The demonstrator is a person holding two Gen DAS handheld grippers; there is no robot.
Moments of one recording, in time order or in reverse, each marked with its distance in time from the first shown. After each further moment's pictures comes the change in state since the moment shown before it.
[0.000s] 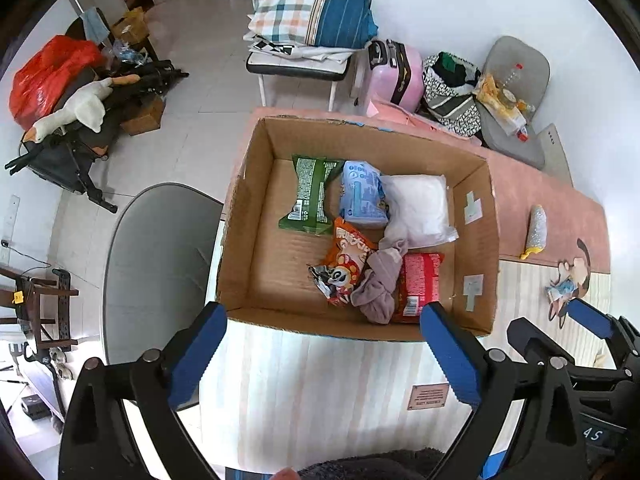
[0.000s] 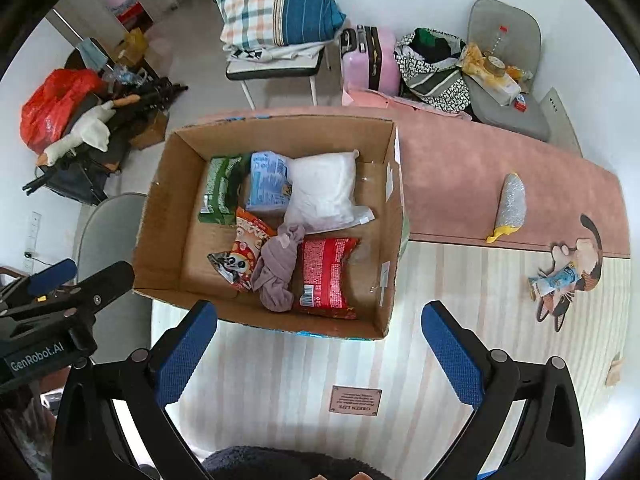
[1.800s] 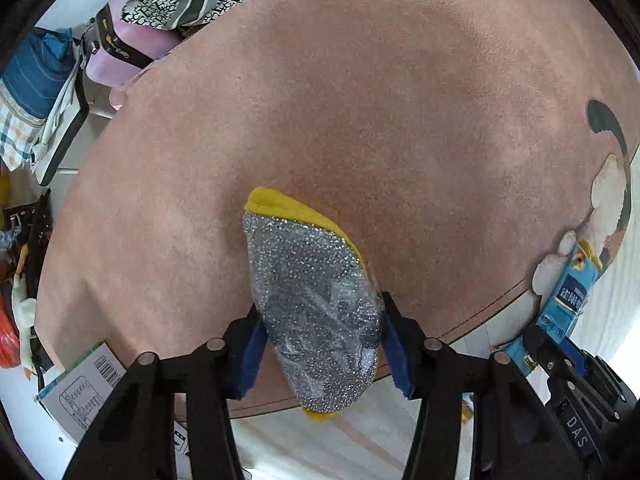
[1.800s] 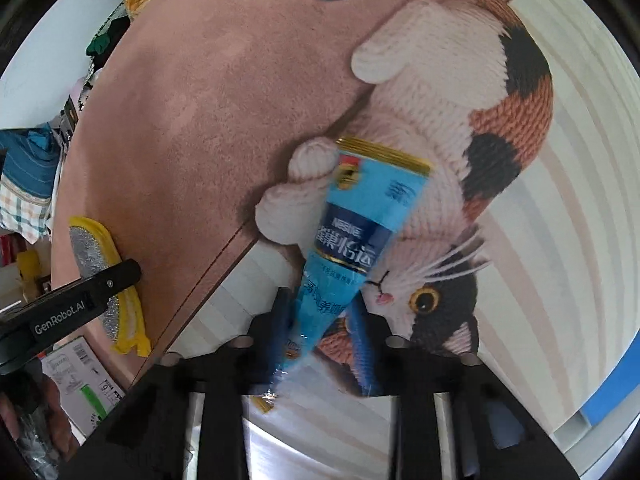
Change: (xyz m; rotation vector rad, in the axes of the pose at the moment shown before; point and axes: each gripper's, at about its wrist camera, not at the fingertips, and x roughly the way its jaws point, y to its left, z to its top) left arm 0.295 -0.491 0.073 0.674 0.442 0.082; right arm 0.206 -0.510 -0.043 0.917 0.253 0.015
